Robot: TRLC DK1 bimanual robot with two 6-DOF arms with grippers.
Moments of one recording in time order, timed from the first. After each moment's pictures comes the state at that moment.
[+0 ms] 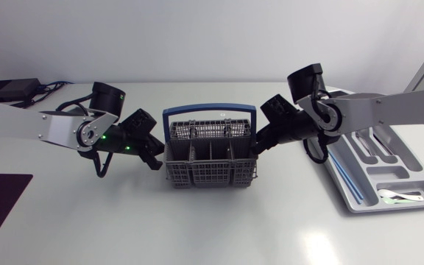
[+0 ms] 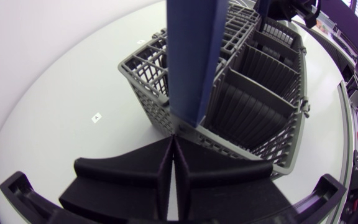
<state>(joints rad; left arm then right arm) -0.26 1.77 0.94 -0.04 0.40 0.52 0.31 1.74 1.02 -0.13 -0.22 -0.32</state>
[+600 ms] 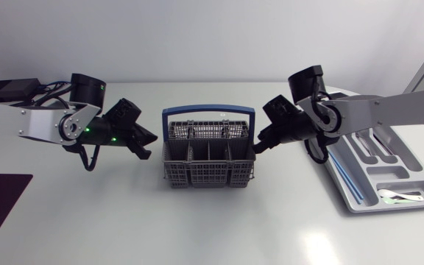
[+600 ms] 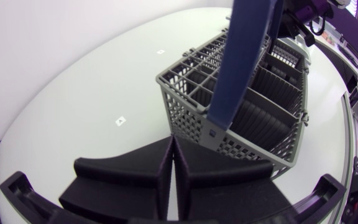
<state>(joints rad) -0.17 1.72 0.94 -0.02 0.43 0.52 0.29 1.75 1.01 -0.11 -0.14 -0.32</state>
